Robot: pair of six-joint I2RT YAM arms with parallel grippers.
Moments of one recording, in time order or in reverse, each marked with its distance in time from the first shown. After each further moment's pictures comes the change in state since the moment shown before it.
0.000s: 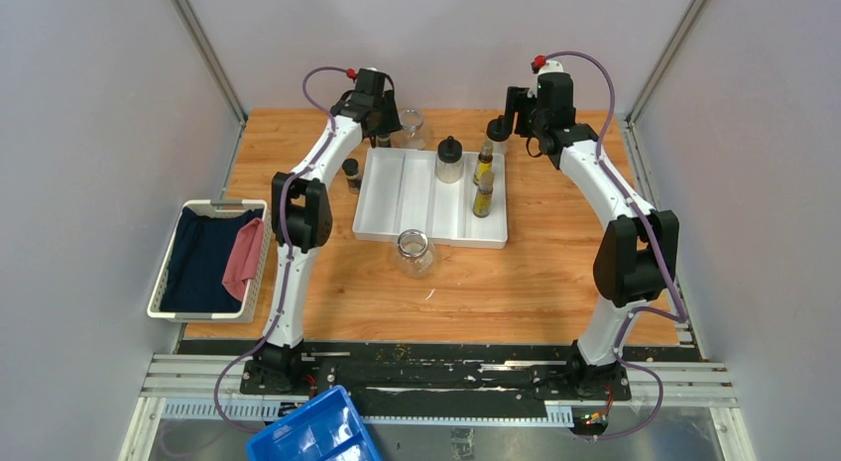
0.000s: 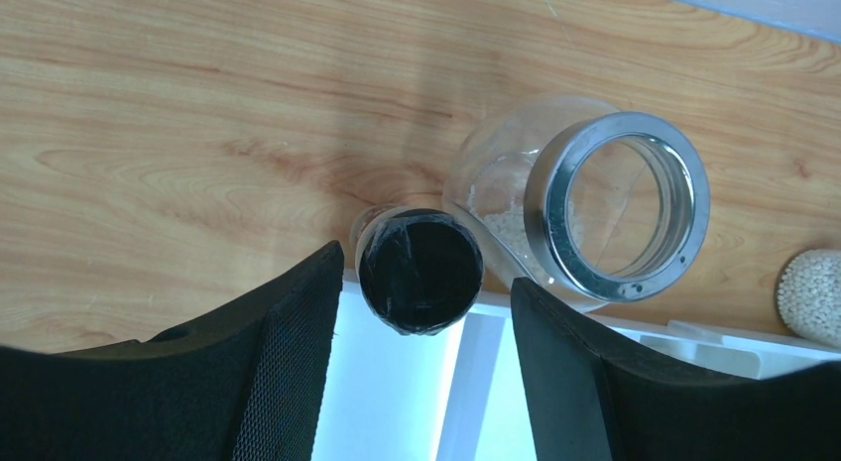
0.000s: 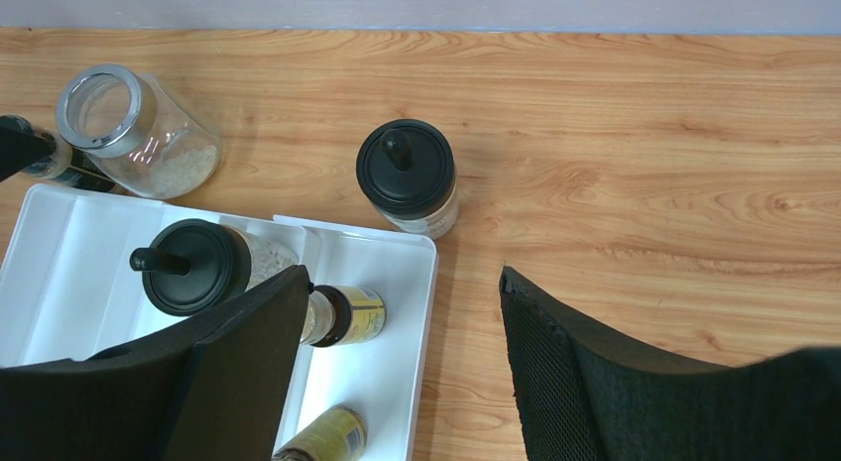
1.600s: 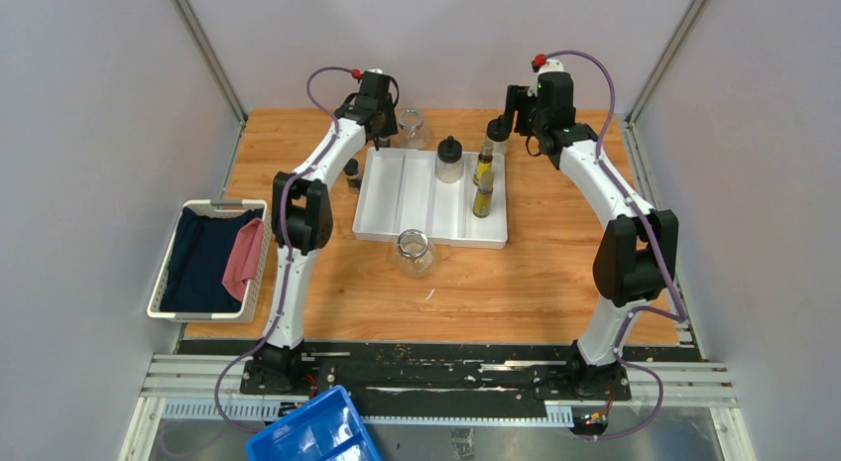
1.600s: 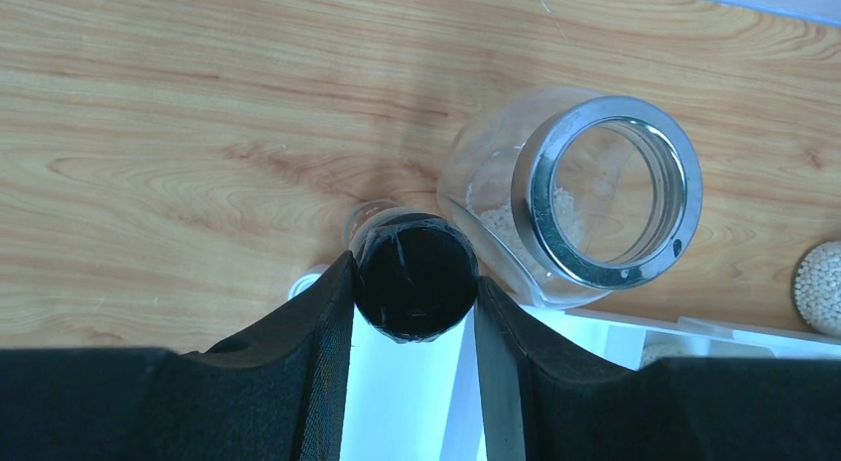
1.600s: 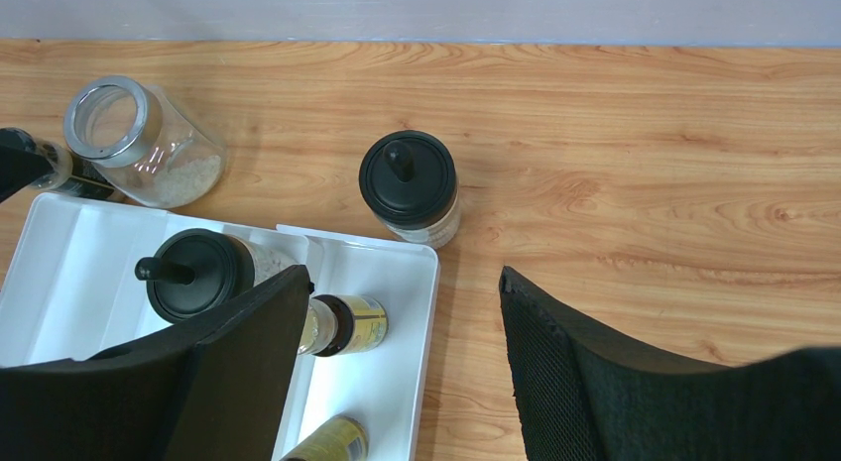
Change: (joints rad) left arm -0.023 -0.025 -0.064 0.054 -0.034 0.035; right arm 0.000 0.003 0.000 0.022 -0.001 0.000
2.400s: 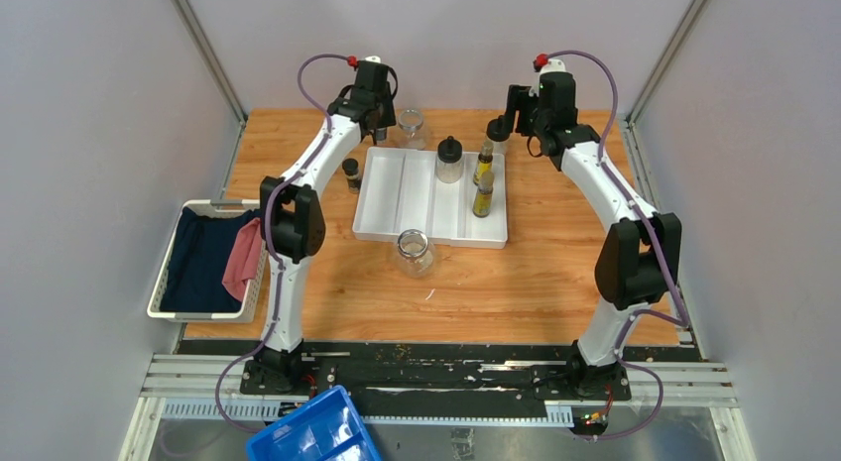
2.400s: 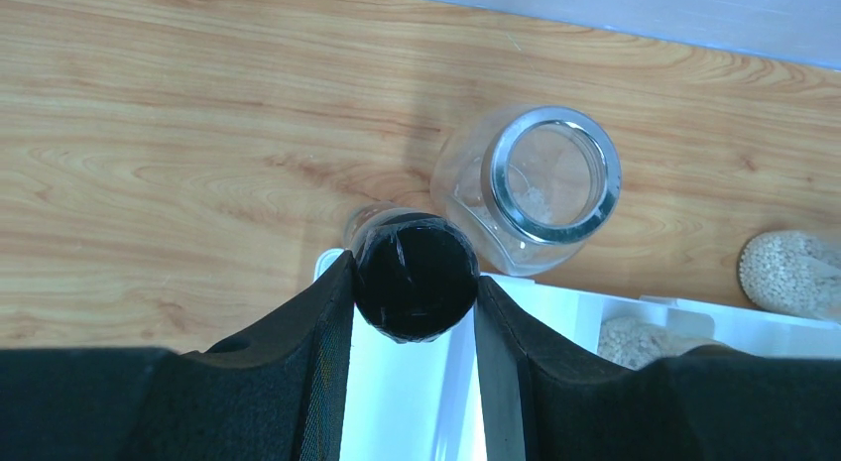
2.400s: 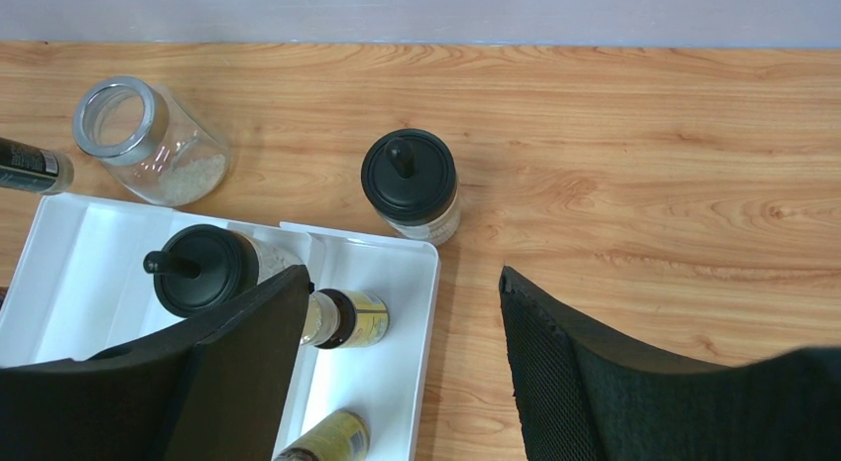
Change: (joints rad) left arm -0.022 -0.136 -0.067 0.003 -0.055 0.033; right arm 0.000 -0.018 -0.011 -0.001 0.000 0.001
